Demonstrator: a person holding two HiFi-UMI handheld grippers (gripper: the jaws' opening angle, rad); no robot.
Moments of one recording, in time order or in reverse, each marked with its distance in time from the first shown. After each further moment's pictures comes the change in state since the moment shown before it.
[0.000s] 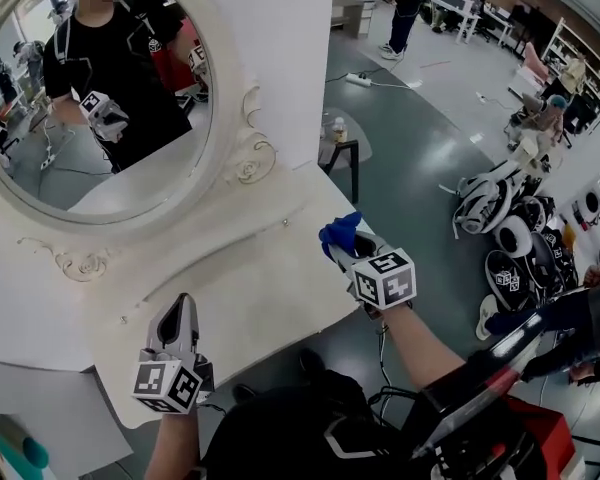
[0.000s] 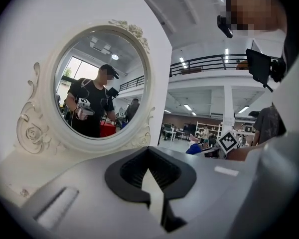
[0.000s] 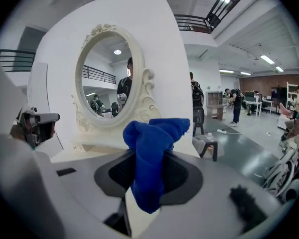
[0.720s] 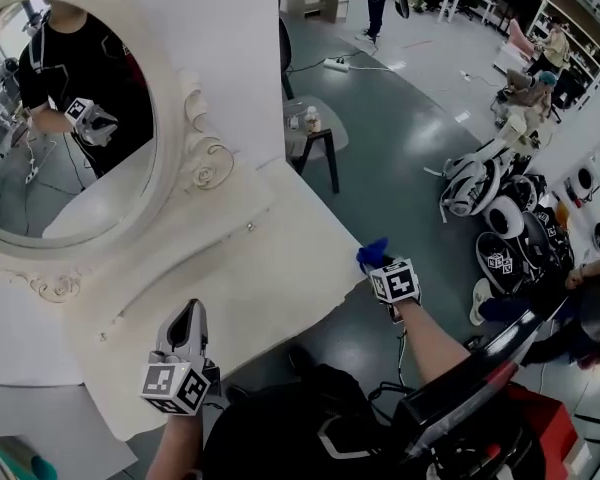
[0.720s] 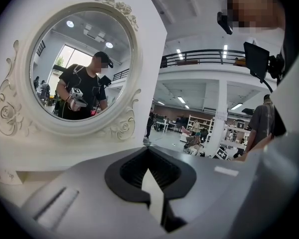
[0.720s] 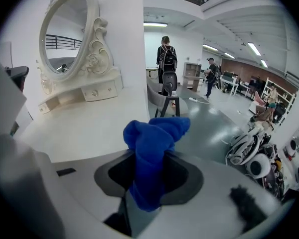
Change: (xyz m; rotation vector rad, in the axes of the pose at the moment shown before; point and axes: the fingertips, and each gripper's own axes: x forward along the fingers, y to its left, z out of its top) left arm 0.057 -0.071 -0.047 -0.012 0.111 -0.078; right arm -0.036 -0.174 -0.204 0.078 0.384 -0.249
